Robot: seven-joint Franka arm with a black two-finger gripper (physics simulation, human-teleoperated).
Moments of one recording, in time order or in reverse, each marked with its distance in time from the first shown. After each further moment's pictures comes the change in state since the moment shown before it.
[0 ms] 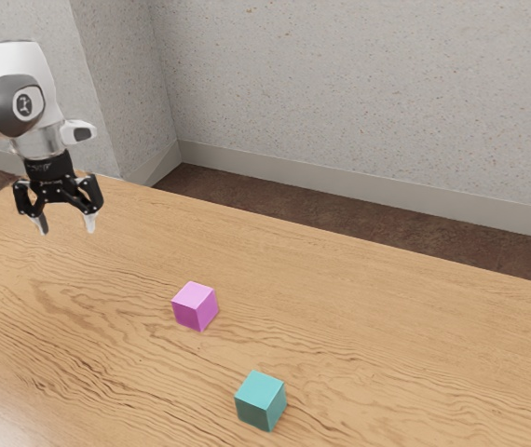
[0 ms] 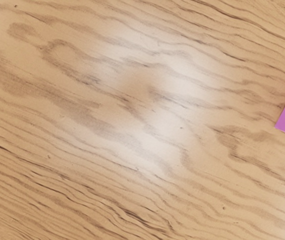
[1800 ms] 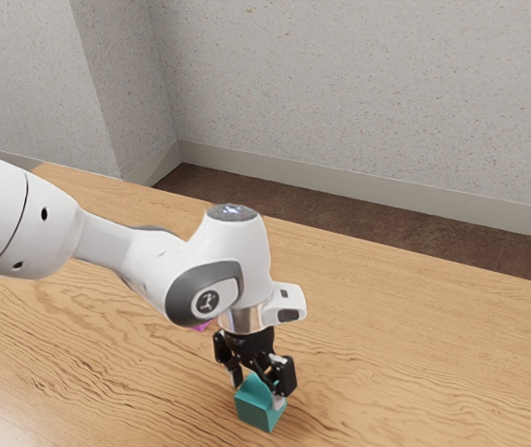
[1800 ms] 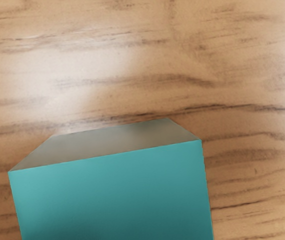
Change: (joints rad) arm -0.568 0.140 -0.222 -0.347 -0.117 0.548 -0.096
